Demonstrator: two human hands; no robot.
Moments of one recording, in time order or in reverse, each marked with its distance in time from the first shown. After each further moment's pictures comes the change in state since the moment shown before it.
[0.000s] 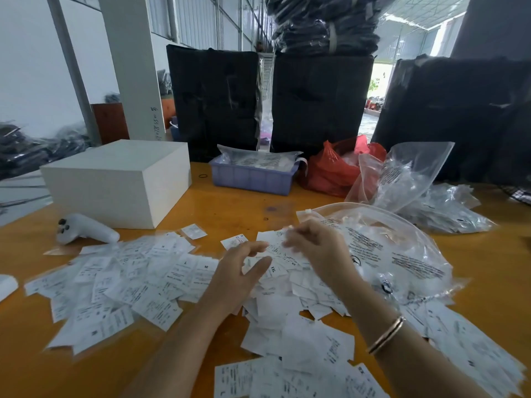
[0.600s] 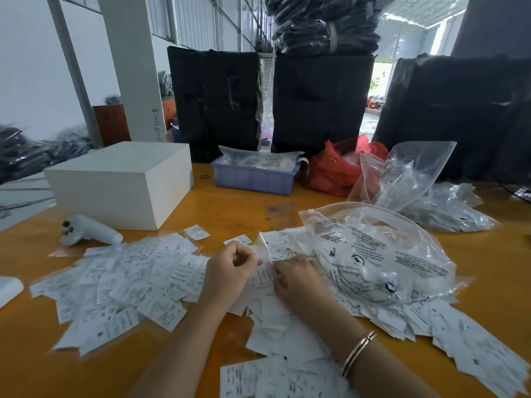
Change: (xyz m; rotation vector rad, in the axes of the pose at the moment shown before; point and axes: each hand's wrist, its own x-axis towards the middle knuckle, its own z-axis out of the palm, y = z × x) left_hand 0.005 -0.010 -0.001 -0.101 0.247 -0.121; right_hand -0.016 0.039 0.047 -0.723 -0.205 -0.159
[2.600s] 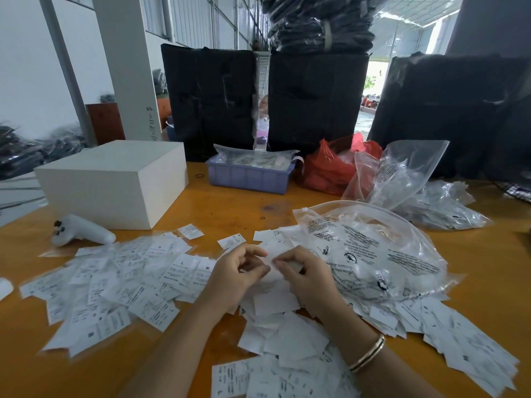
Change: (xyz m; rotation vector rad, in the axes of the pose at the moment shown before) left_hand -0.009 0.011 0.002 -0.162 -0.248 0.023; right_hand -0.011 0.009 -0.018 0.707 0.210 0.120
